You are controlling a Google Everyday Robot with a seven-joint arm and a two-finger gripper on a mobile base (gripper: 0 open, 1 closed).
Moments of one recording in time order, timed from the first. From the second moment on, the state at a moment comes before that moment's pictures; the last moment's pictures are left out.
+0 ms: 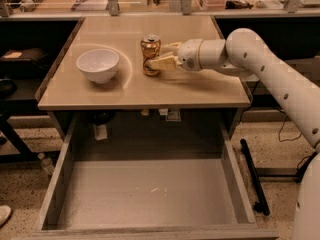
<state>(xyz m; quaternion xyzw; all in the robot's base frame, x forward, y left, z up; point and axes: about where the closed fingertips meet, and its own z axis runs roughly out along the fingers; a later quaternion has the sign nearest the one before) 0.750 -0.019 0.858 -0.44 0.66 0.30 0.54</state>
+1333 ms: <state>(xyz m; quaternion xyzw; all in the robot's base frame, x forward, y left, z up) 0.651 -0.007 0.886 -0.51 0.57 0.34 0.55</state>
